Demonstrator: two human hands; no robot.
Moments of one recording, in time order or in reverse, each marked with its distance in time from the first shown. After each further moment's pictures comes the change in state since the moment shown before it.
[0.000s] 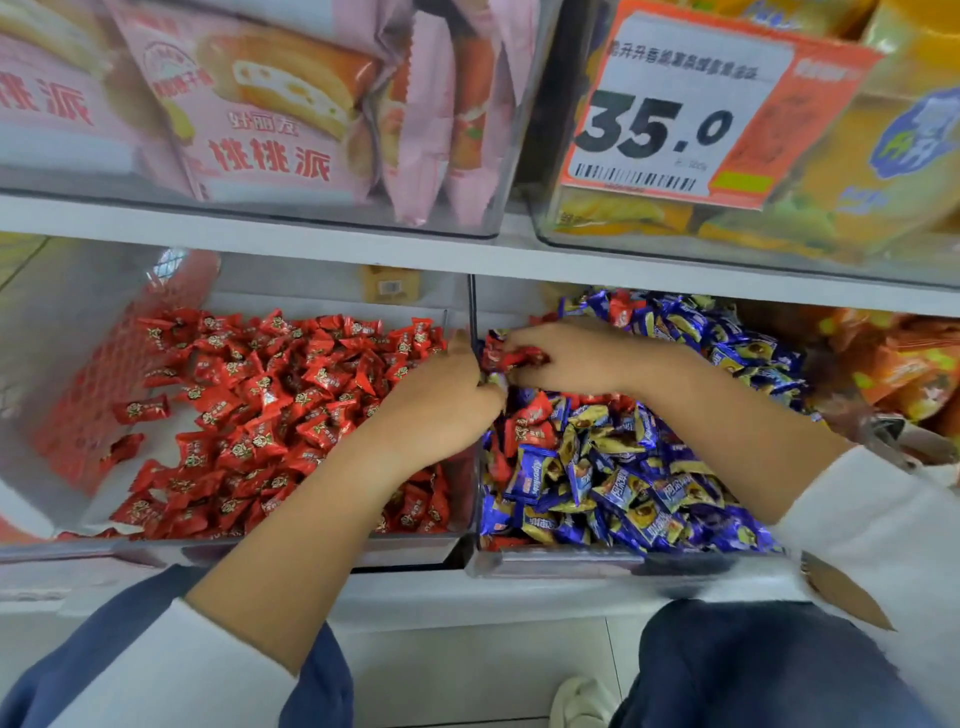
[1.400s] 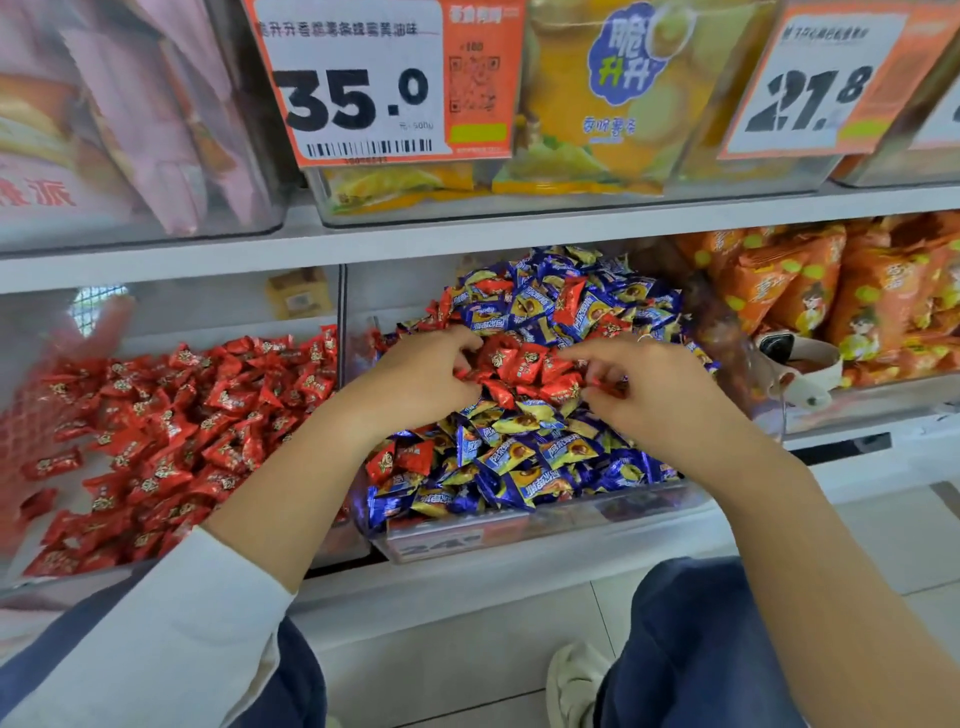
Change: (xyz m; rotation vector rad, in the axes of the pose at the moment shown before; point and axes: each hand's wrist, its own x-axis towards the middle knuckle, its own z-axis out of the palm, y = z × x) left_hand 0.019 0.068 0.037 0.211 -0.173 0.127; right_hand -0.161 0.043 0.043 0.342 0.565 0.287
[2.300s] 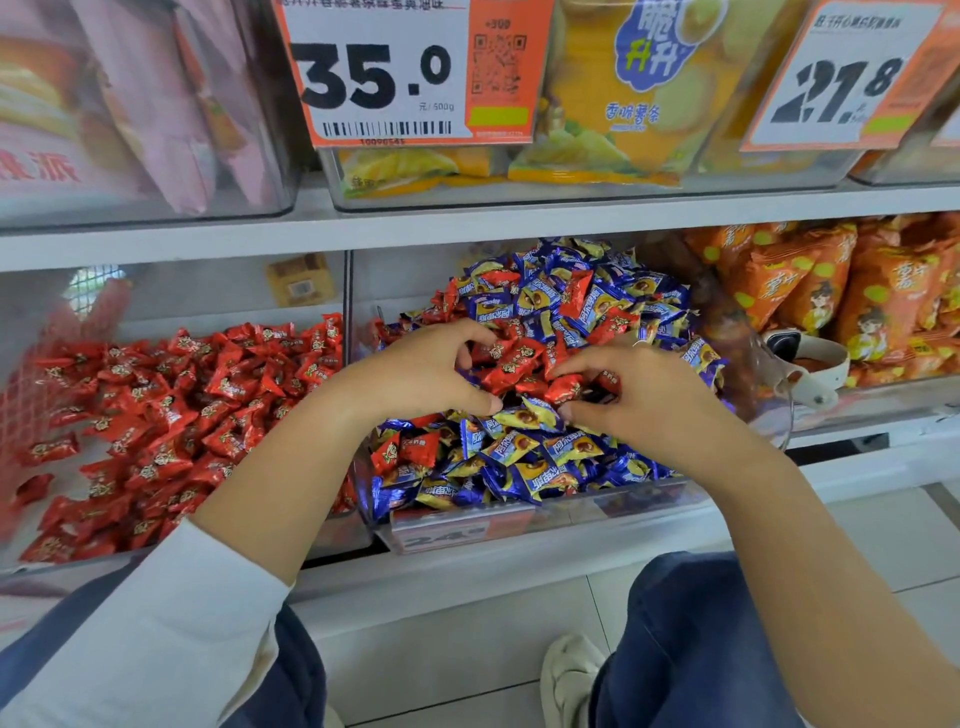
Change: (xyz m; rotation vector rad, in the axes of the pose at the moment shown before) left_hand -0.004 -0.004 -0.007 -0.184 -0.104 0.014; right_hand 0.000 -0.004 0.005 0.031 -0.152 0.094
